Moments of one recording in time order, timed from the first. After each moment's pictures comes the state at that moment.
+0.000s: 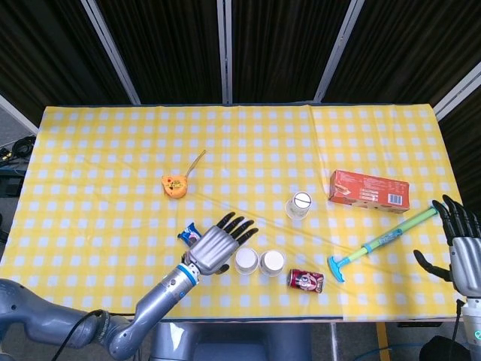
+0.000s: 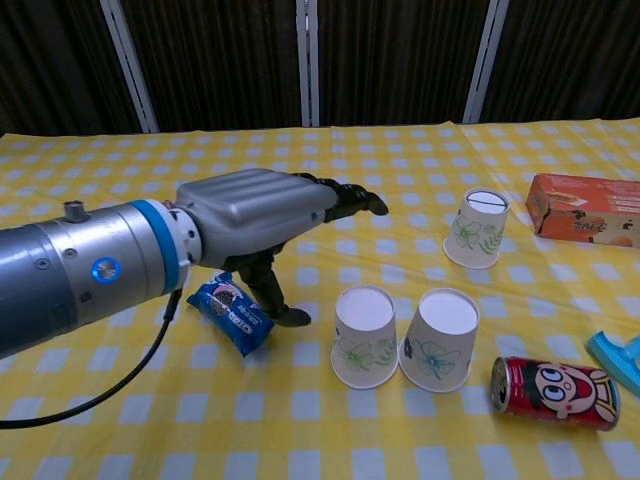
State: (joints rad) left arm -0.91 -1.63 -0.06 -1.84 1.00 1.11 0.74; right arm 0.08 -1.04 0.13 -1.69 -1.47 1.52 0.09
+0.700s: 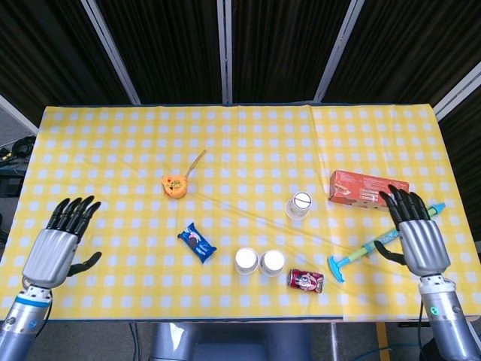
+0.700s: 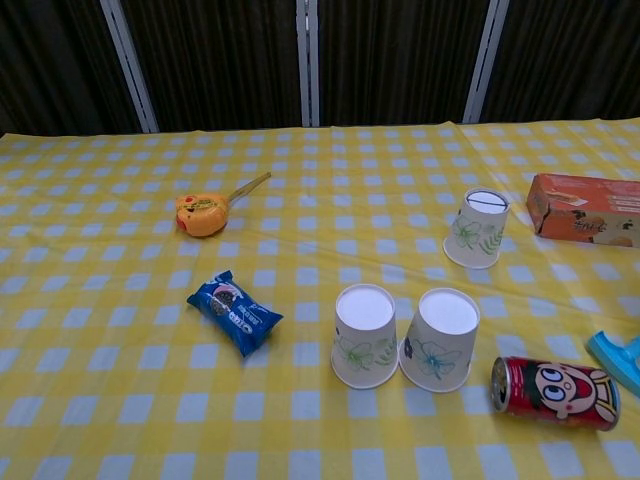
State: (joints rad) left arm -0.38 -1.14 0.25 -1.83 1.47 1.68 0.24; right arm 0.24 -1.09 0.17 -1.80 -1.44 1.33 -0.14
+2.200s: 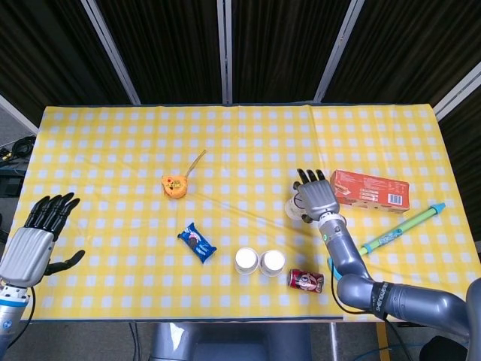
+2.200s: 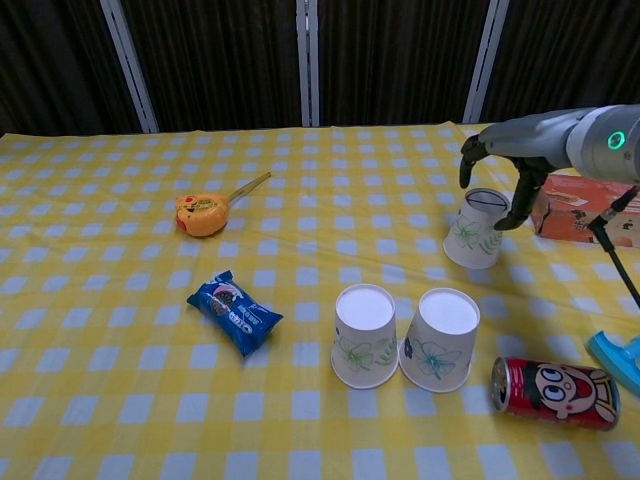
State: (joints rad) left arm -0.28 -1.06 0.11 -1.78 1.54 1.56 0.06; right arm 0.92 -1.41 0.22 -1.62 -0.47 0.95 -0.85
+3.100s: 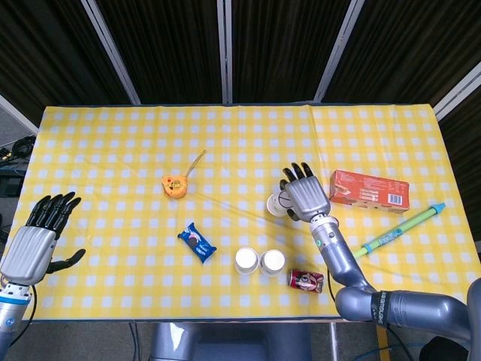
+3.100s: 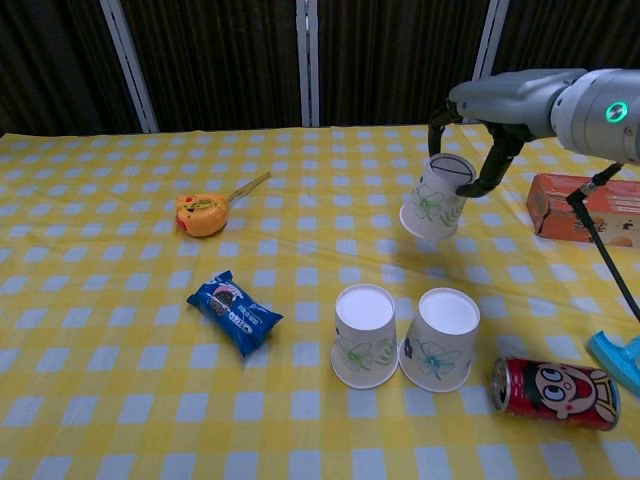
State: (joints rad) left arm -0.25 -1.07 0.05 -1.78 1.54 1.50 0.08; right arm 0.91 -1.39 0.22 -1.75 -0.68 1.08 -0.76
